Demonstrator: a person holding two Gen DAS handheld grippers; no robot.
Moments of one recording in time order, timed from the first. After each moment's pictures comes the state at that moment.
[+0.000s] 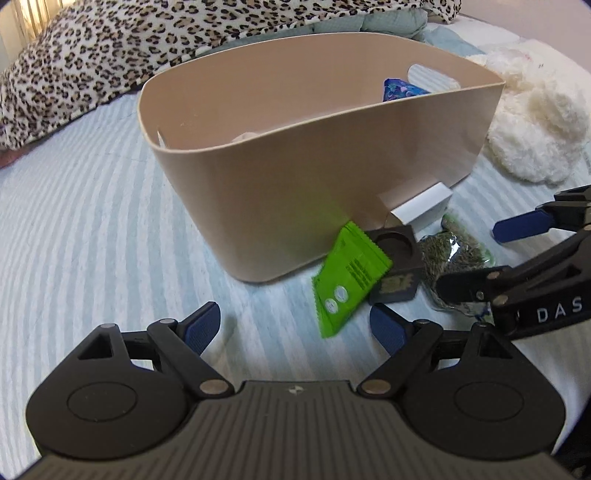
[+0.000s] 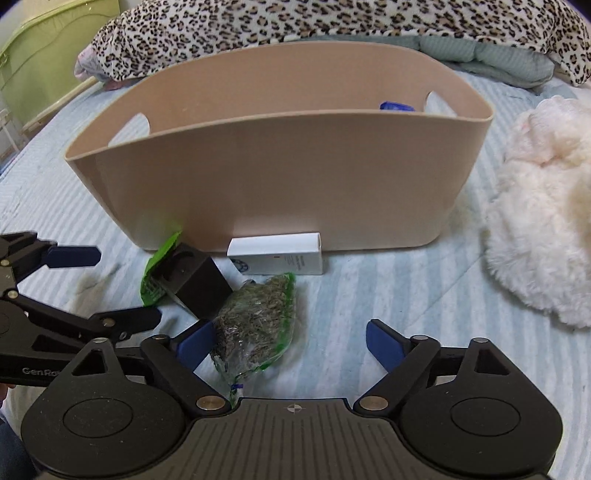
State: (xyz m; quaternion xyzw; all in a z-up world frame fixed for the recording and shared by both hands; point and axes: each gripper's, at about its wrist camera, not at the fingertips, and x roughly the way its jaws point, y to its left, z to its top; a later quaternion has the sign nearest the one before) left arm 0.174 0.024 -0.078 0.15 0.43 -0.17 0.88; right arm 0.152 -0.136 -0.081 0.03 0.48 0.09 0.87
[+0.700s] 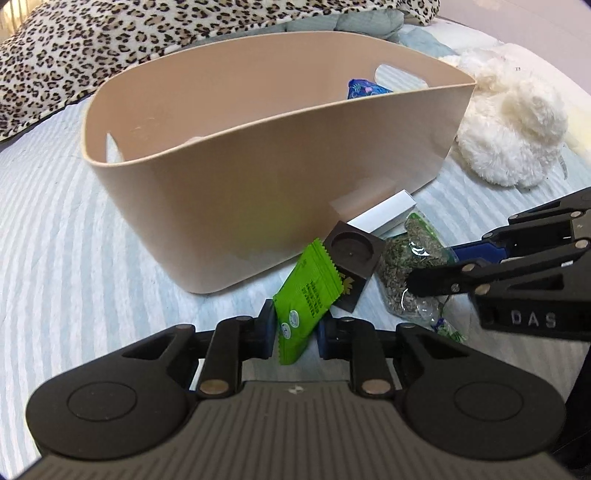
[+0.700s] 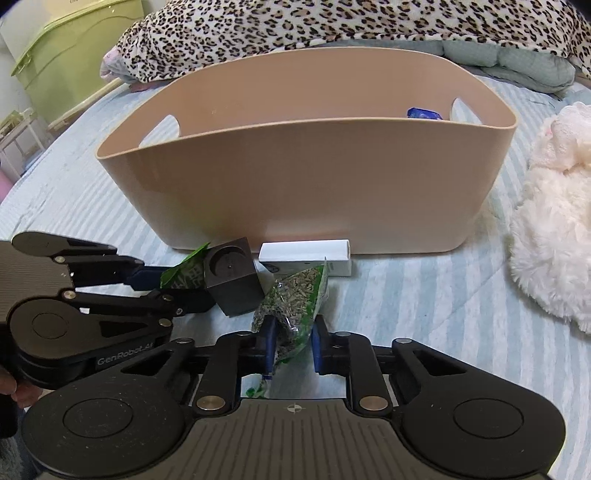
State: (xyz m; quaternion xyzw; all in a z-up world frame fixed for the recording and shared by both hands) left arm 0.174 0.006 -0.080 0.12 0.44 -0.22 0.87; right arm 0.138 -0.130 -0.083 0.04 0.47 0.13 0.87
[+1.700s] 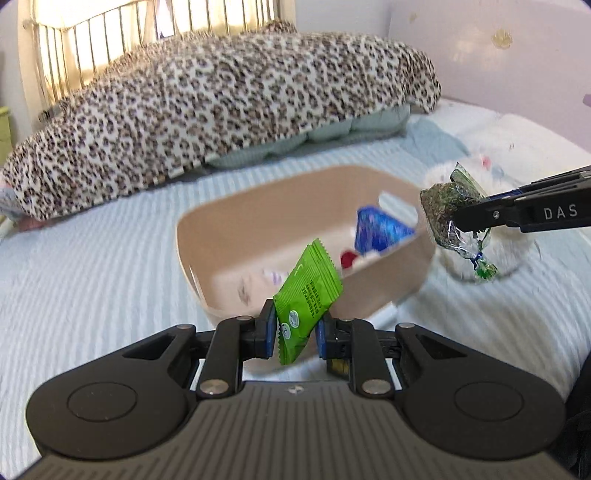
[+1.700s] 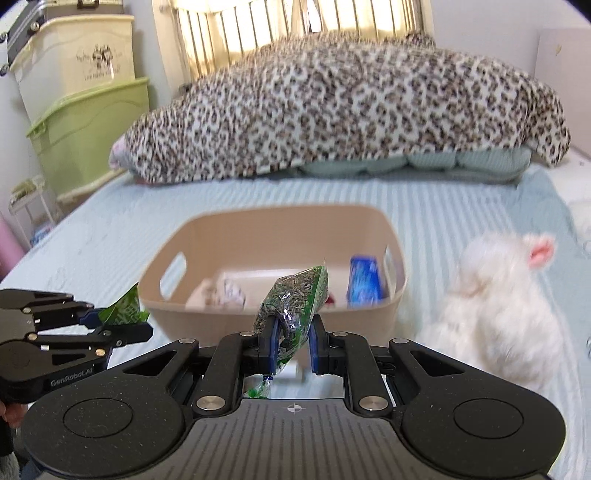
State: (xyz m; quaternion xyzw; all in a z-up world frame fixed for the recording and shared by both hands) left arm 0.136 0.017 0.029 0.11 0.30 -0.19 0.93; right arm 0.116 -0.188 0.036 0.05 0.33 0.11 0.94
